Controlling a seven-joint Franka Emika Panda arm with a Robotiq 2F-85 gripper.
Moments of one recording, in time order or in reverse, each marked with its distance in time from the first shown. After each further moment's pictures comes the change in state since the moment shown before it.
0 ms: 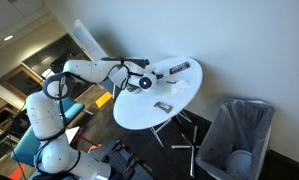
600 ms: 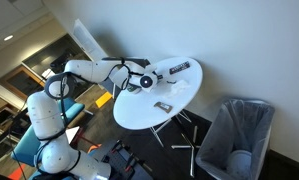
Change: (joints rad) arm 0.000 0.016 0.000 0.017 -0.054 0.002 0.046
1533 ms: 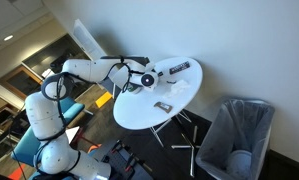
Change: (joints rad) arm -0.040 -0.025 -0.003 0.000 -0.055 -0.049 -0.193
